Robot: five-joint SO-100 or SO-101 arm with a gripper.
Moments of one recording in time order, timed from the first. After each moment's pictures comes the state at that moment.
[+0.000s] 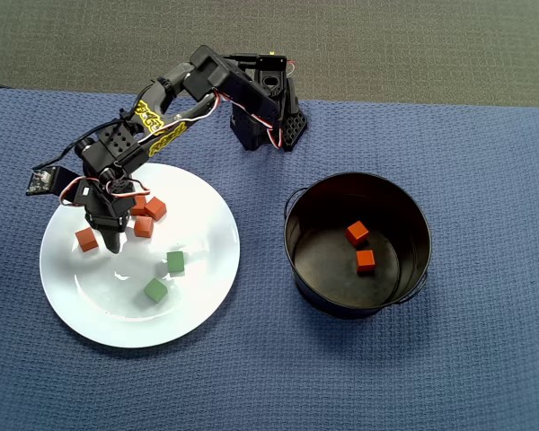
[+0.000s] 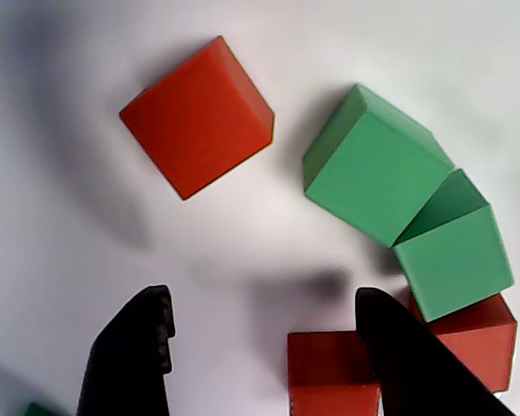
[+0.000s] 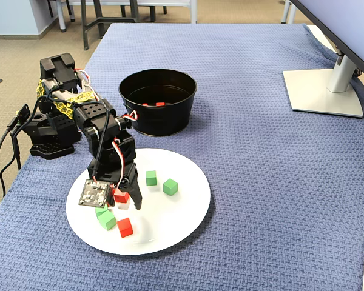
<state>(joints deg) 48.7 56.2 65.7 74.4 -46.5</state>
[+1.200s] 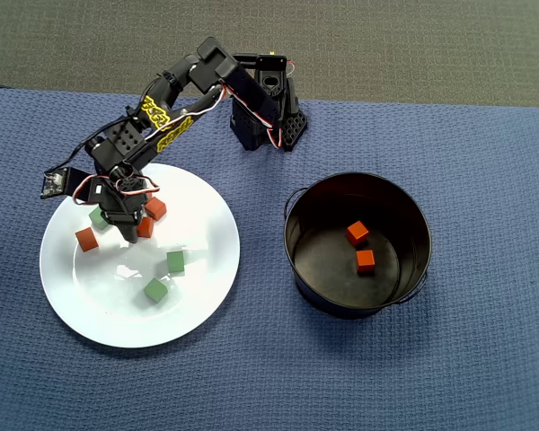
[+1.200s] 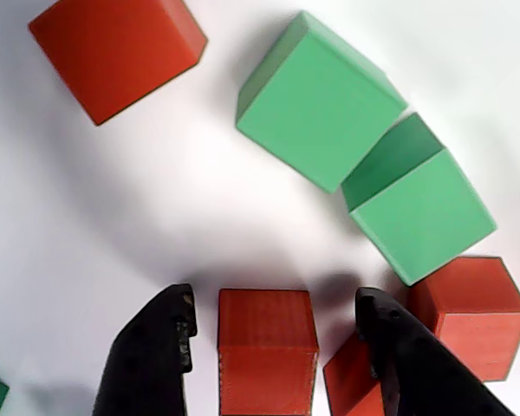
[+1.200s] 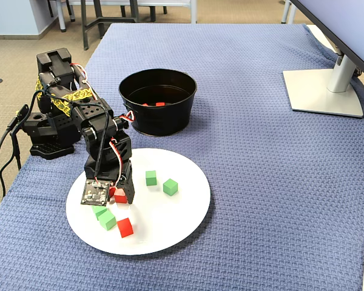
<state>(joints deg) 48.2 61.3 77.4 71.7 -50.8</state>
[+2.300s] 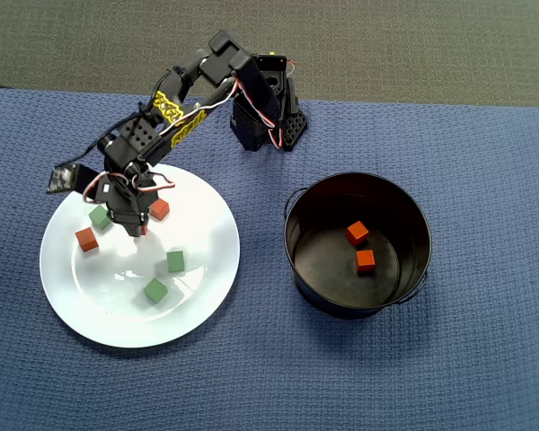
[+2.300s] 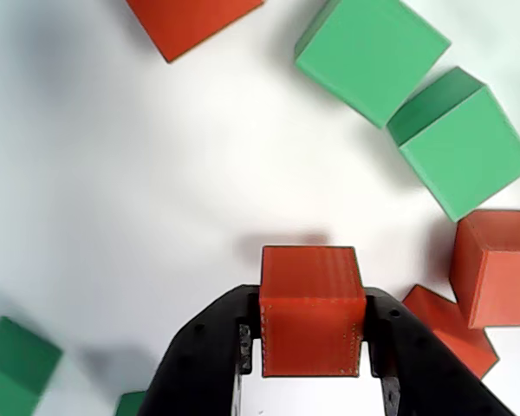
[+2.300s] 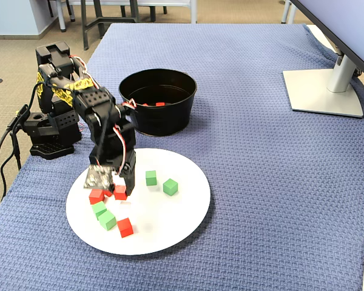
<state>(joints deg) 44.6 69.8 82.4 69.3 -44.6</state>
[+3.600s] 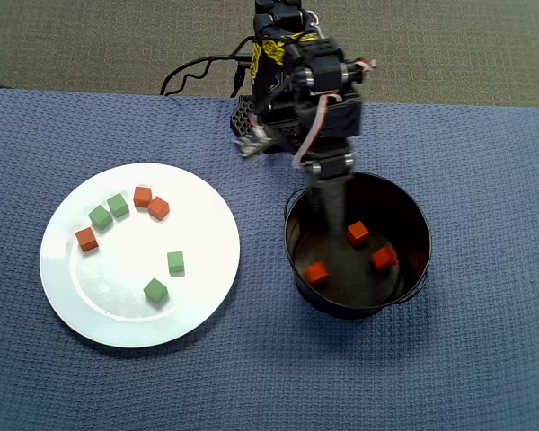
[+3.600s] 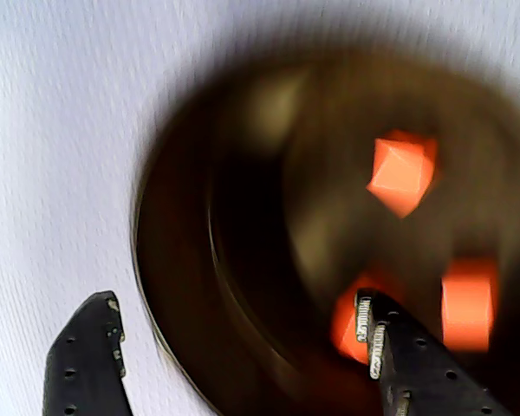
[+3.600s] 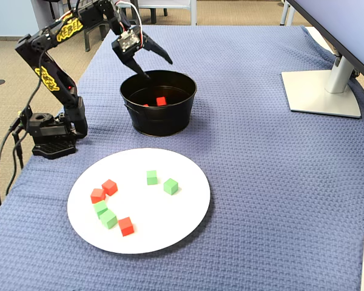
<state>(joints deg) -12.0 115.0 90.4 81.3 -9.7</state>
